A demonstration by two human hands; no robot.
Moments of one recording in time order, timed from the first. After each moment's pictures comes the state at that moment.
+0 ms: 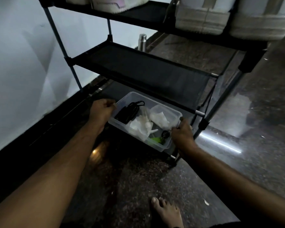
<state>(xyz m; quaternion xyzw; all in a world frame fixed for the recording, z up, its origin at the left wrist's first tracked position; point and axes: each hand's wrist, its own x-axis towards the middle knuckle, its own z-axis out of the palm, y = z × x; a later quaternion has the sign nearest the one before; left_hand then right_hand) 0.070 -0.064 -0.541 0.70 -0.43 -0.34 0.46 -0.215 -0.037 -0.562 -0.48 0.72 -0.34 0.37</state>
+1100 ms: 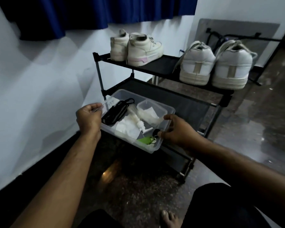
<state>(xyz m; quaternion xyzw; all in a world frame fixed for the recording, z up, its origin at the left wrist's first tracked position) 0.128 0.017 -0.414 0.66 -0.27 -0.19 0.68 -0.169 0.013 -0.388 -0.69 0.57 -0.23 0.37</state>
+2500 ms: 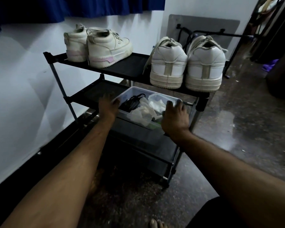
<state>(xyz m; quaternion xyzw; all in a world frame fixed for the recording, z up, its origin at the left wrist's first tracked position) 0.027 -0.145 -0.433 0.69 -0.53 -0.15 0.48 -0.207 -0.075 -0.396 -0.67 0.72 -0.16 0.01</state>
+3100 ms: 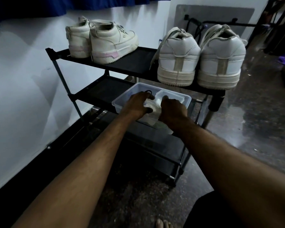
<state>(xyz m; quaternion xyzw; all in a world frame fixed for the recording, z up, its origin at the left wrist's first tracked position) -0.026 -0.143 -0.418 0.56 -0.75 -0.20 0.30 -0.183 -0.114 -0.391 -0.74 0.67 -0.07 -0.01</state>
